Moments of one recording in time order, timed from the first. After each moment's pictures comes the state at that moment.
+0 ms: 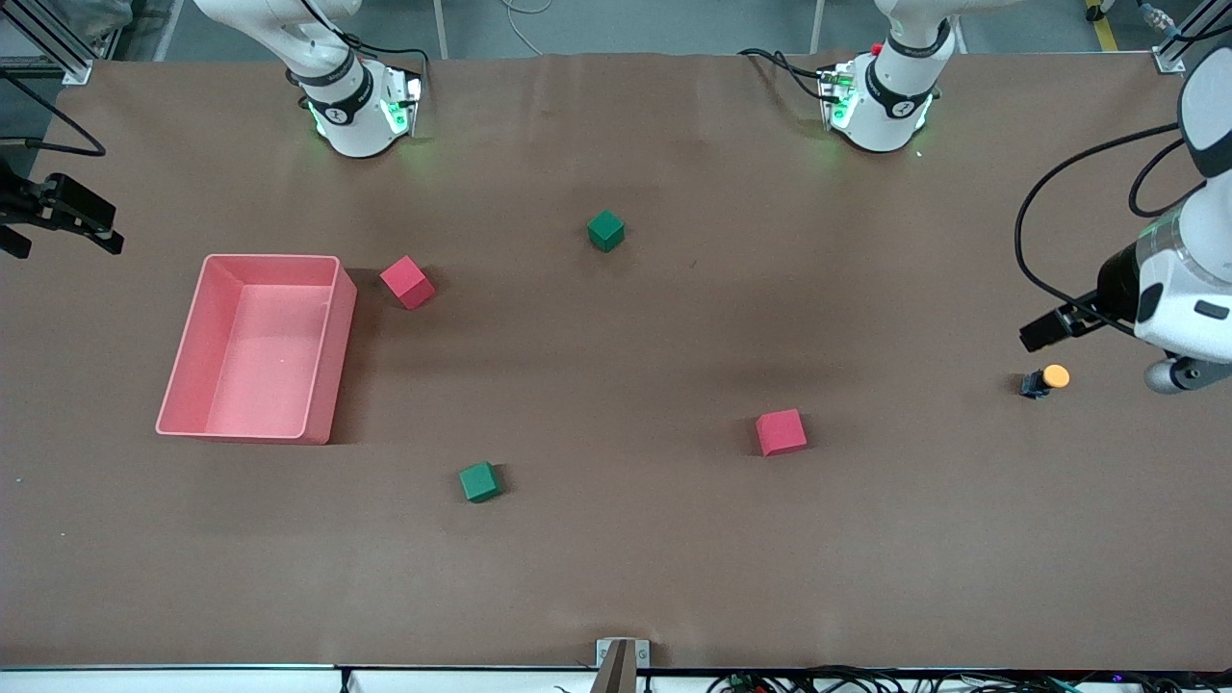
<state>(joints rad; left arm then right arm) 0.09 0.22 -0.22 -1.38 0.09 1.54 -0.42 0.05 -0.06 -0.10 -1.59 -0.03 1.57 -0.11</state>
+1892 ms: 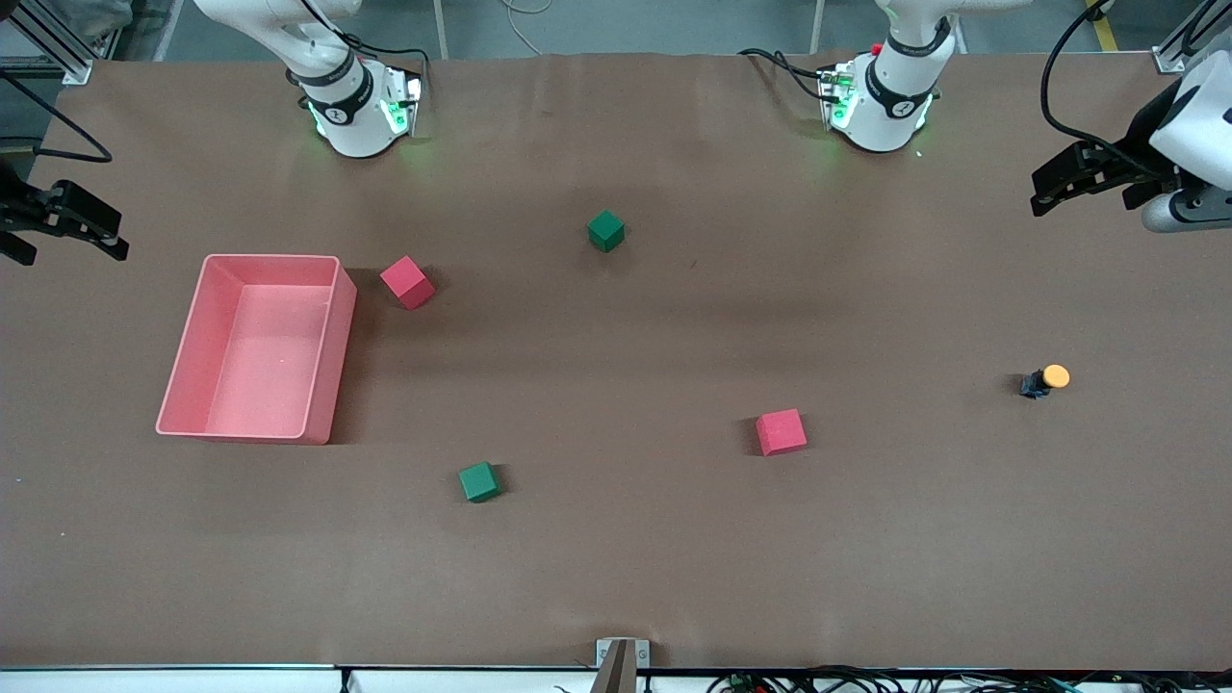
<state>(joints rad) -0.02 -0.03 -0.09 -1.49 0.02 1.38 -0.16 0.05 -0.05 -0.09 -1.59 -0.03 1.59 -0.11</state>
